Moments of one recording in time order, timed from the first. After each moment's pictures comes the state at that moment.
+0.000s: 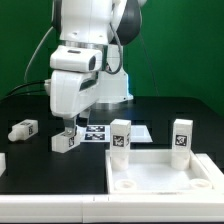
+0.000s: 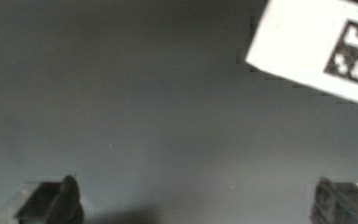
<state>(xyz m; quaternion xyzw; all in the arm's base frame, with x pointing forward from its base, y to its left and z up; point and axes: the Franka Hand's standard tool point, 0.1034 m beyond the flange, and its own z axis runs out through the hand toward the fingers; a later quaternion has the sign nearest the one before) 0.464 -0.079 0.055 0.79 0.60 0.00 0.06</state>
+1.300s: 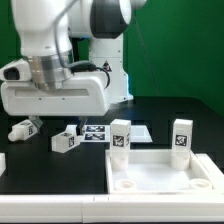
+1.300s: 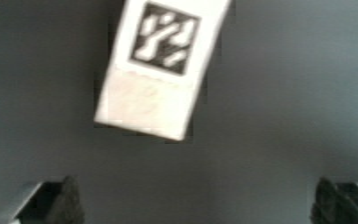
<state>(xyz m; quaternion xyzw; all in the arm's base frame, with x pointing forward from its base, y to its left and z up) 0.458 -0.112 0.047 0.98 -0.17 -0.08 -0.05</state>
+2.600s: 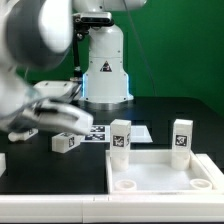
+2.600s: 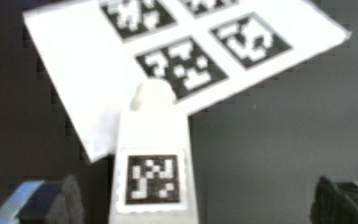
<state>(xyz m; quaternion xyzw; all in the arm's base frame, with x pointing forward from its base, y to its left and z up) 0.426 -0.116 0.029 0.81 -0.24 -0.49 -0.20</state>
